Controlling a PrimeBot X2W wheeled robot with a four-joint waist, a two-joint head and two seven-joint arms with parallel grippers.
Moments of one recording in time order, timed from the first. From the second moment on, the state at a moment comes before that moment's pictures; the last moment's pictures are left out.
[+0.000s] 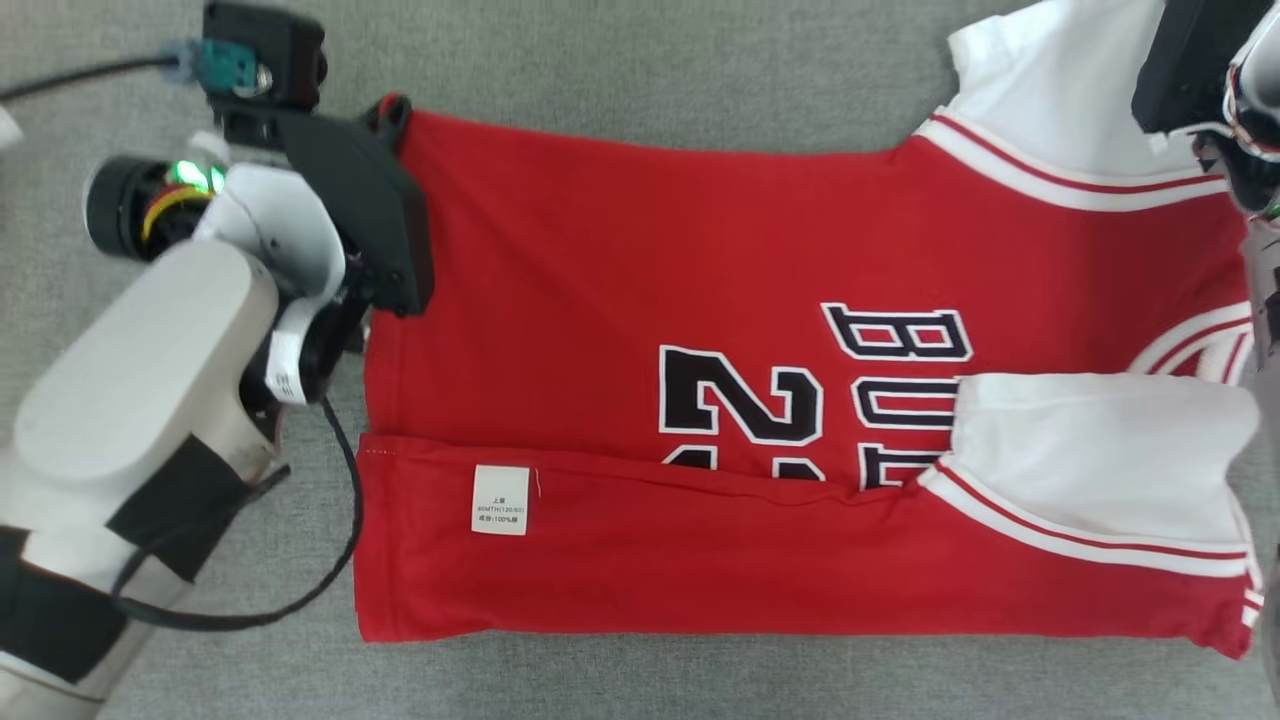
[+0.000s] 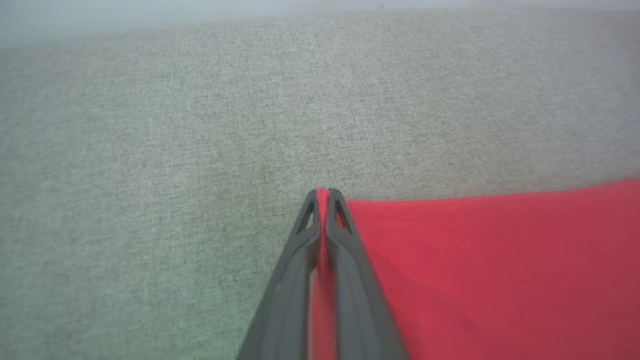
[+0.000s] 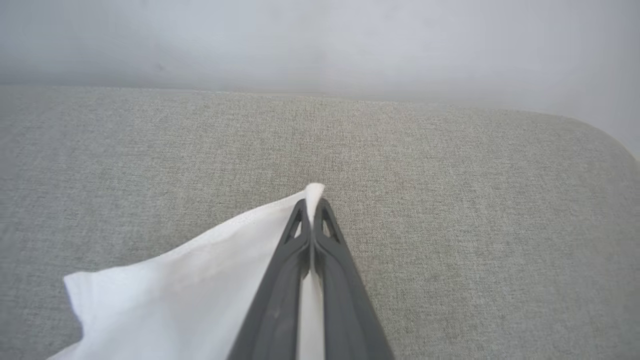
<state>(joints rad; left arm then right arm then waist) -1.11 0.46 -0.82 0.40 -0.91 0.22 0.34 -1.18 -0.29 0.03 0.79 0.16 0.13 0.48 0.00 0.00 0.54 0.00</state>
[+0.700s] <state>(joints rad) -0.88 0.42 -0.84 0.52 -0.95 0.12 0.16 -0.63 -0.51 0.20 0.25 0.58 0.13 0.71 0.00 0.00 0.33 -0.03</state>
